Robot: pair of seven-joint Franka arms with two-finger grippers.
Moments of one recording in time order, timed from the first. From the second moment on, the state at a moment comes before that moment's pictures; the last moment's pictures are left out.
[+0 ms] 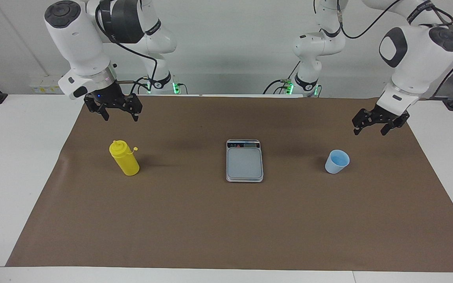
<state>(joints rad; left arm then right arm) 0.12 0.02 -0.11 -1.90 -0.02 1.96 0.05 -0.05 0.03 0.10 -1.63 0.00 1.62 0.09</state>
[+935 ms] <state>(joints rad) 0.14 0.09 -0.12 -2.15 -0.06 2.32 -0.03 -0.05 0.03 0.10 -1.63 0.00 1.62 0.09</state>
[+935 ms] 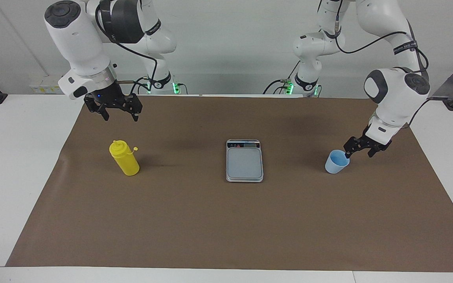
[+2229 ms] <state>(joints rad) 0.13 0.13 -0.14 -2.05 -0.07 2.24 -0.05 -0.05 0.03 0.10 -1.63 0.00 1.62 0.09</state>
